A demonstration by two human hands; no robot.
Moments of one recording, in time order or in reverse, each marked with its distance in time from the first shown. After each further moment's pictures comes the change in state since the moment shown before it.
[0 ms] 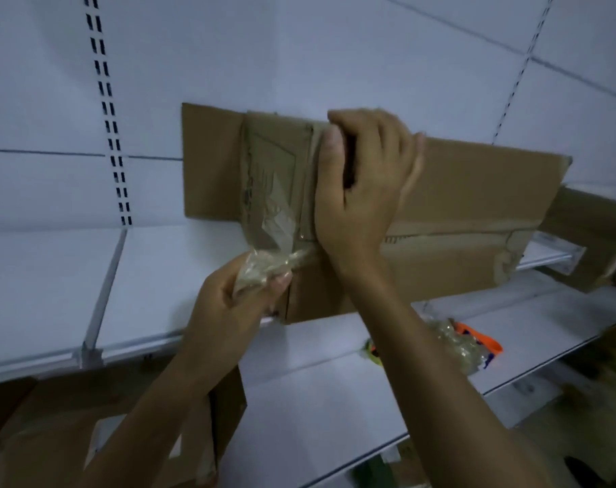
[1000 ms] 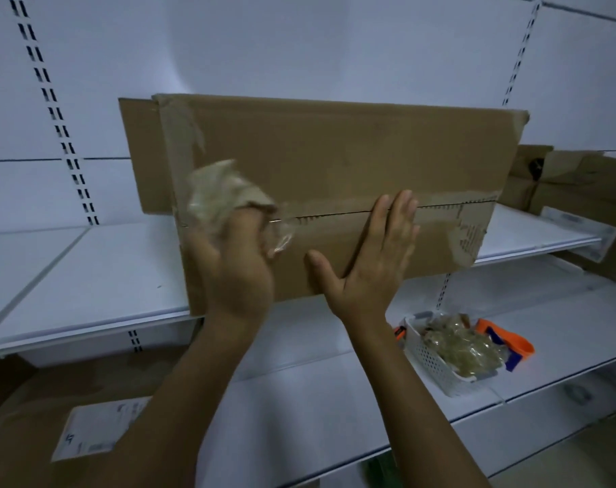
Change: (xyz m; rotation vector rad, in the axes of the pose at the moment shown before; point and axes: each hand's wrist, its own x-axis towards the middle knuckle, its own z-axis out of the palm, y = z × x) left_hand 0.033 0.008 0.137 -0.256 0.370 0.295; right_hand -0.082 0.156 -0.069 -0.262 -0.163 0.075
